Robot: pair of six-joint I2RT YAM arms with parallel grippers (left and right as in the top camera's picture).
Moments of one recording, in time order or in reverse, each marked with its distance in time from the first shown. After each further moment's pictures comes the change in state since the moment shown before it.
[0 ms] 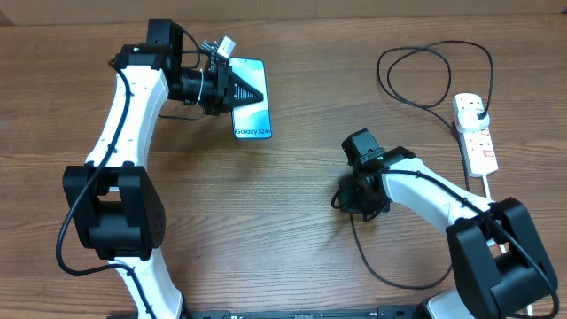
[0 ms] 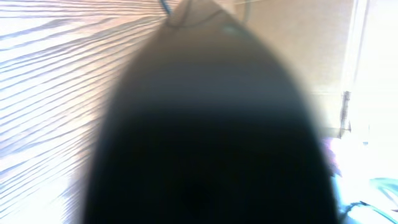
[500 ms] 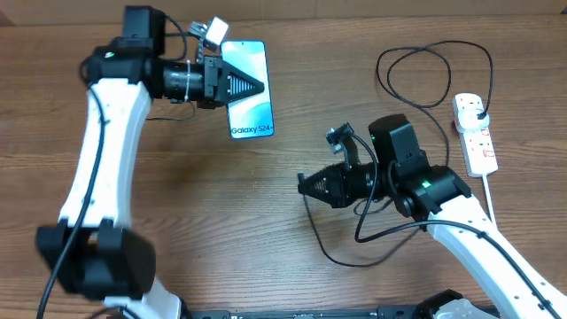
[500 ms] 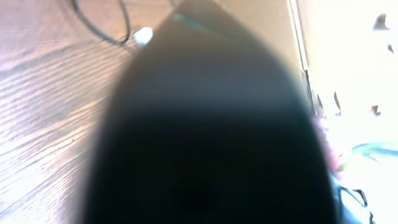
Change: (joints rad) left arm 0.000 -0.262 -0.002 -0.024 0.087 0.003; right arm 0.000 -0.413 -0.012 0.322 -0.754 -0.130
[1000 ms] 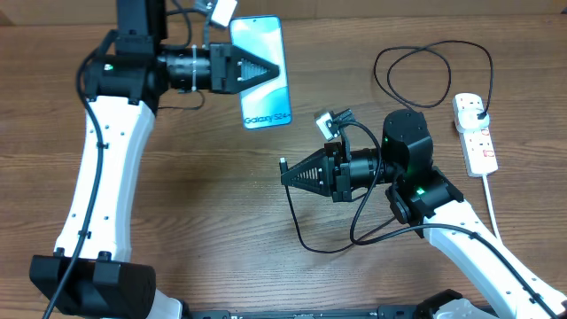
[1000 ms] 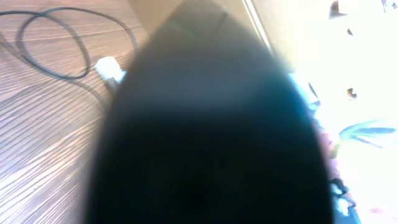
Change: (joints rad) left arm -0.088 -0.071 -0.004 0.319 0.048 -0.243; right arm 0.002 0.002 -0.098 0.716 -0.292 0.308
